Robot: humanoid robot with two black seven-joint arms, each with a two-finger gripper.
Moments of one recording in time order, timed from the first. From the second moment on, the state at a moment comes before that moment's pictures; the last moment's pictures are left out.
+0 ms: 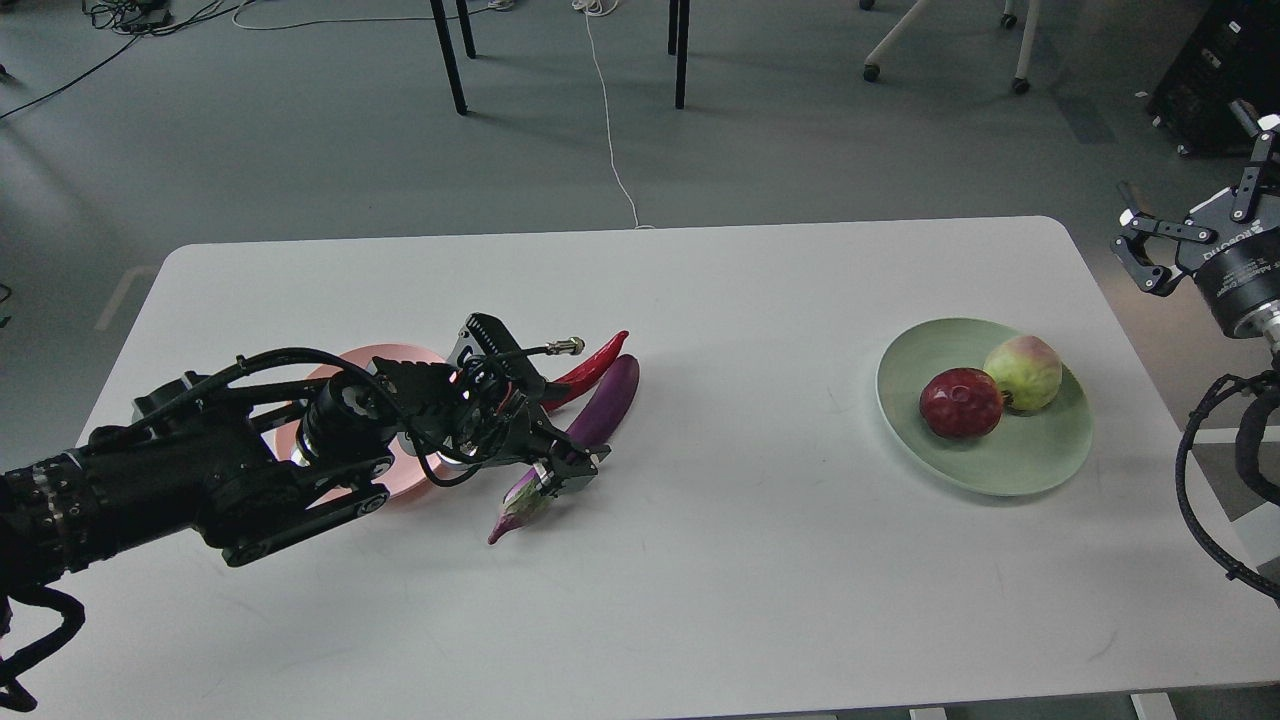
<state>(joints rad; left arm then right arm) -0.90 0.35 -0.11 -1.12 2.06 -0.23 -0.17 0.60 -0.81 0.60 1.01 0.18 0.37 0.49</state>
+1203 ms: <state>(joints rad) -0.78 0.86 -0.22 -1.18 1.97 -0.15 -0.29 0.60 -0.80 0.61 1.01 0.18 0.36 0.49</state>
